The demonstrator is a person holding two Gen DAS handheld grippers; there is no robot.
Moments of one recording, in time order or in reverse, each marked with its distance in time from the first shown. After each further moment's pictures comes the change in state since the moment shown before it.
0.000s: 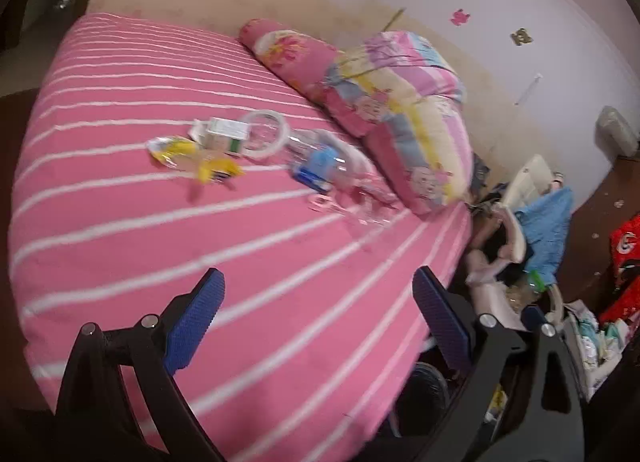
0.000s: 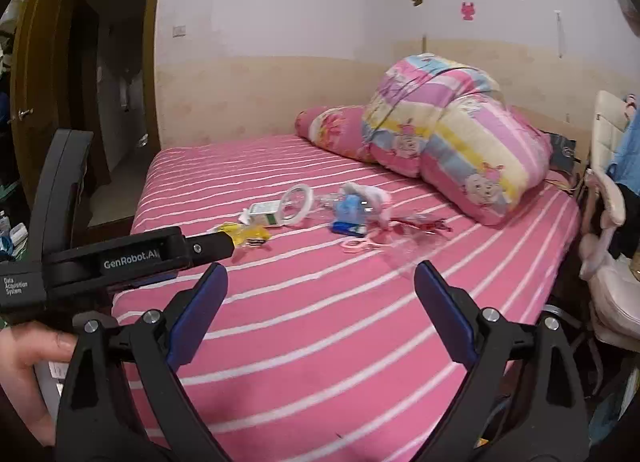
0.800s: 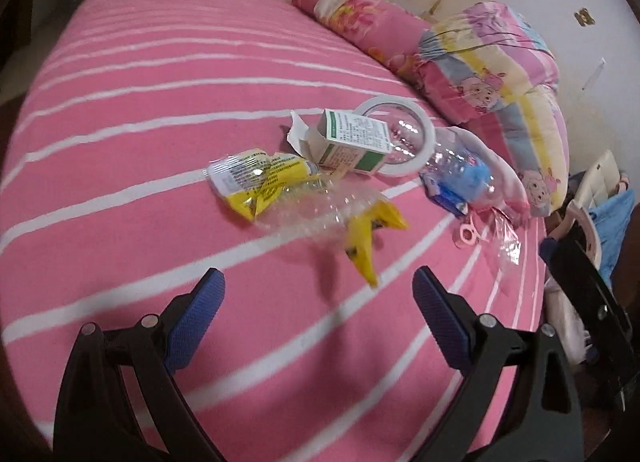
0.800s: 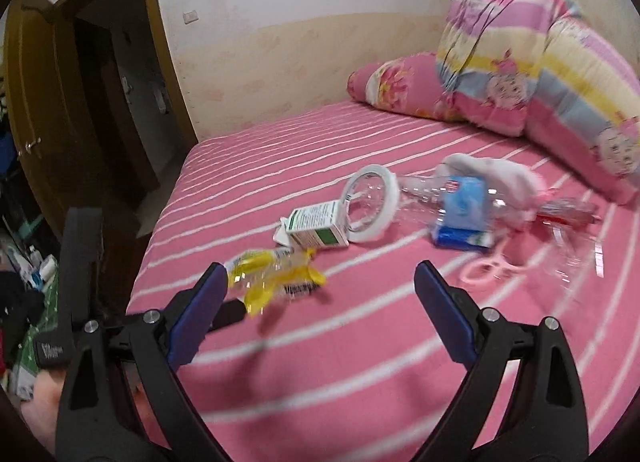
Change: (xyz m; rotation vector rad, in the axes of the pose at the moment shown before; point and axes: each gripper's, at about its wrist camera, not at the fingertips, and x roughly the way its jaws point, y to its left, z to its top) left arm 0.151 0.138 0.083 -0.011 0.151 0.154; right arm 0.246 0.023 0.033 0.133 0.111 0.273
